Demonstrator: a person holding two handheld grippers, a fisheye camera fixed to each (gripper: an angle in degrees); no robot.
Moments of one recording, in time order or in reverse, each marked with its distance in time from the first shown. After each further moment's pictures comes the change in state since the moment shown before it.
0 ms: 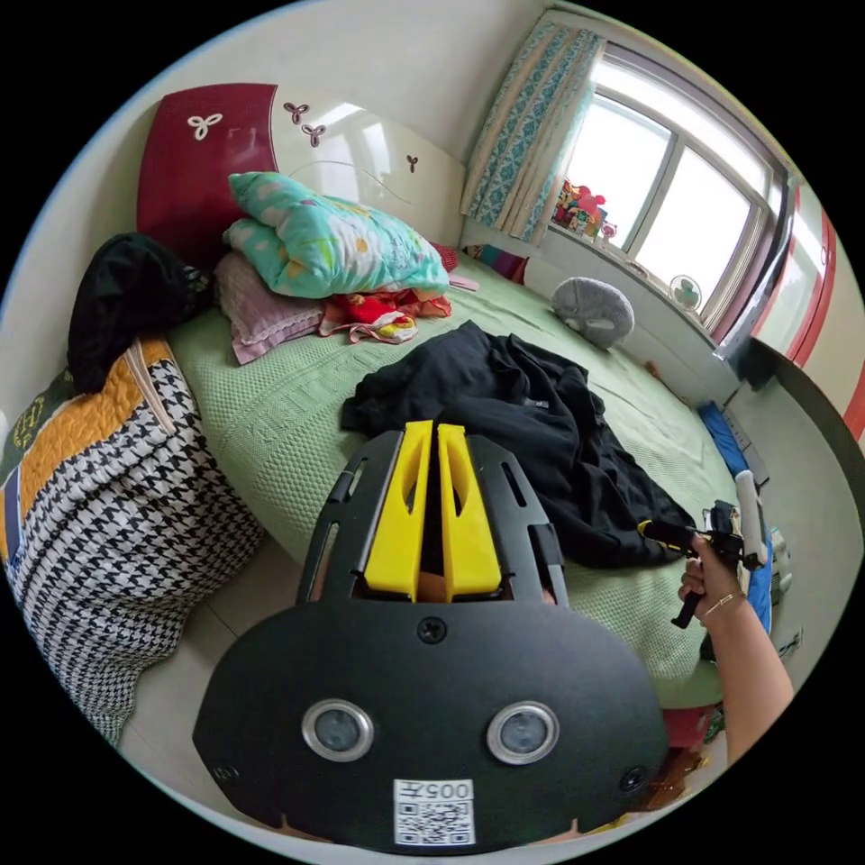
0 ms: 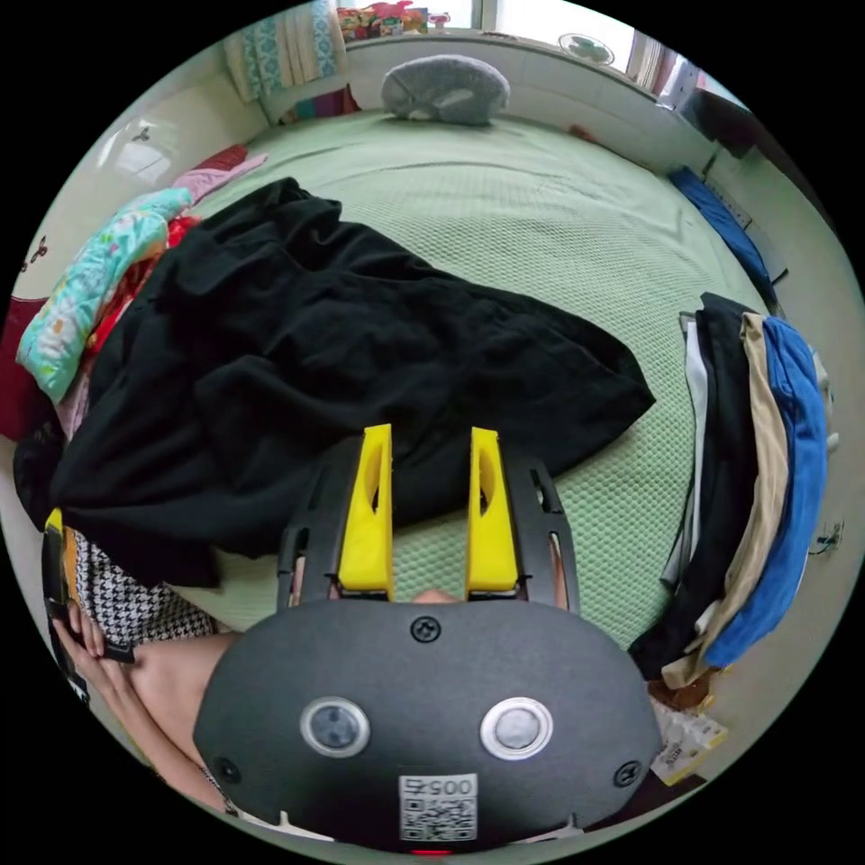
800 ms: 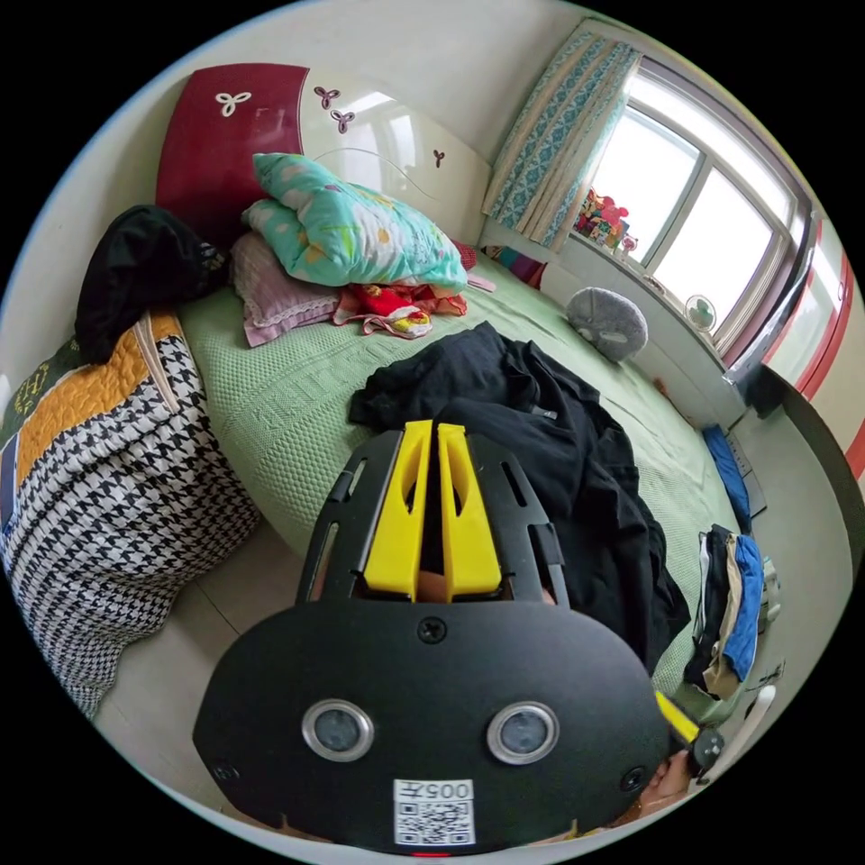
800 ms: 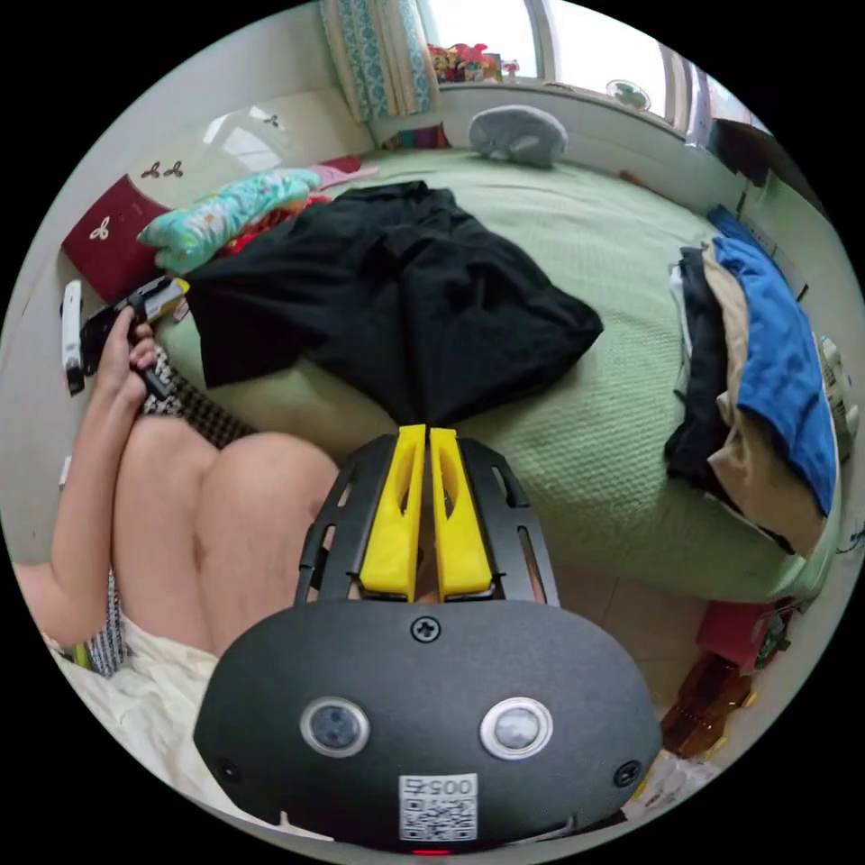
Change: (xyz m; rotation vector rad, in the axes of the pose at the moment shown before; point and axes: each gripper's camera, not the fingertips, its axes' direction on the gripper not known) left arm -0.032 0.007 -0.019 0.003 -0.026 -0.083; right arm -0.015 0.189 -0.059 0.133 -0.215 -0.181
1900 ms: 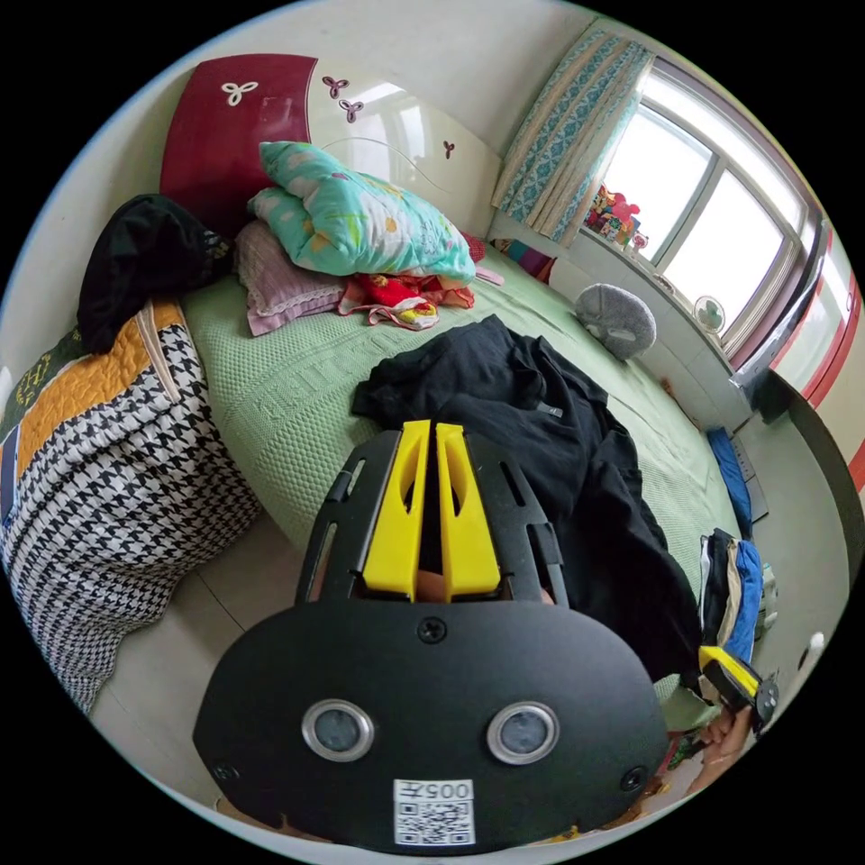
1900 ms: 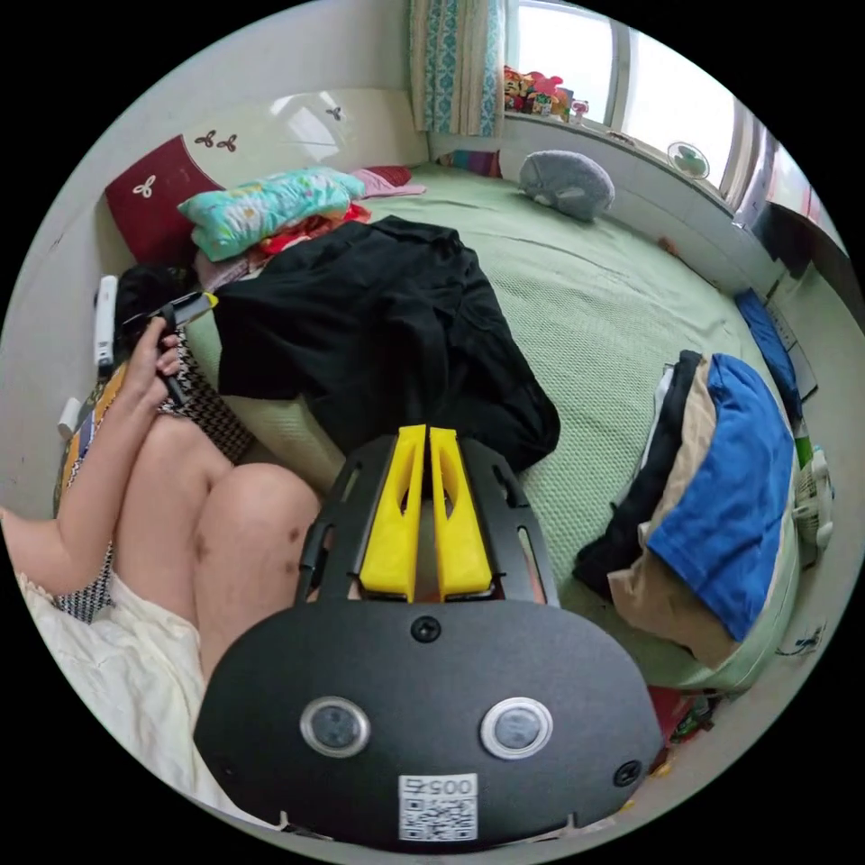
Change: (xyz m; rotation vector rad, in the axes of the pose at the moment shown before) left arm -0.011 -0.012 0.011 -0.027 -0.003 -0.012; right arm 0.009 -0.073 -0.079 0.100 0.034 -0.185
